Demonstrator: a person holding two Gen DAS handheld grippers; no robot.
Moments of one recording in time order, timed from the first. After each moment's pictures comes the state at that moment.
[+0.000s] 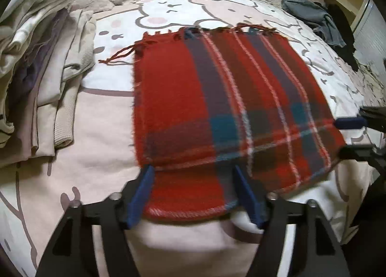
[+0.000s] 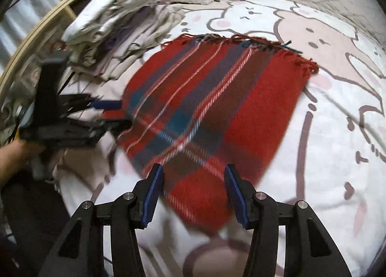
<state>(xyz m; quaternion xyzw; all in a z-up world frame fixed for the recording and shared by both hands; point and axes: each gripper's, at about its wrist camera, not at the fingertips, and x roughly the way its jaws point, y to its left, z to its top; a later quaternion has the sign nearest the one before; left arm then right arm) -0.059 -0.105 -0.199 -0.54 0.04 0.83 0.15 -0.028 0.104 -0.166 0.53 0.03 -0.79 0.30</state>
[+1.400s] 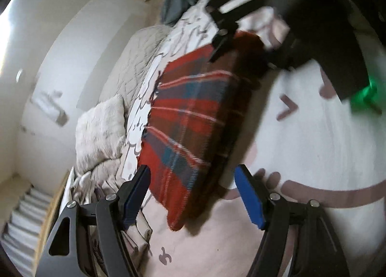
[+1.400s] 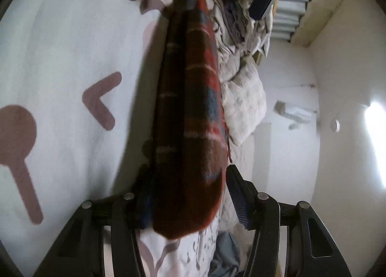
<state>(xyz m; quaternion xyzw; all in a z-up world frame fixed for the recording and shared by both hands) 0.082 -0.041 -0.206 -0.18 0.55 0.78 0.23 0.080 0.016 -0.287 0.09 0.69 -0.71 0.11</state>
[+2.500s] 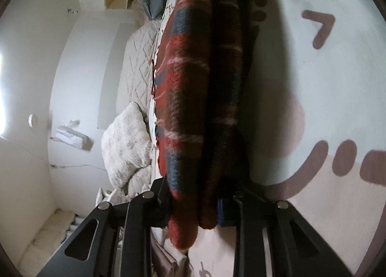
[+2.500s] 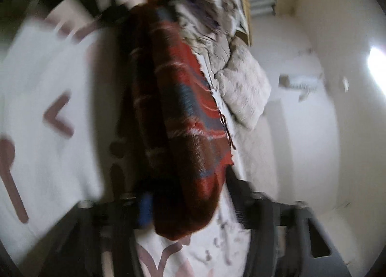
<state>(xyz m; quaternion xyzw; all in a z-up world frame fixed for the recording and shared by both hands) 0.036 -0.045 -0.240 -0.13 0.67 0.71 0.16 0.084 0.024 -0.259 0.13 0.61 -0.77 0.12</state>
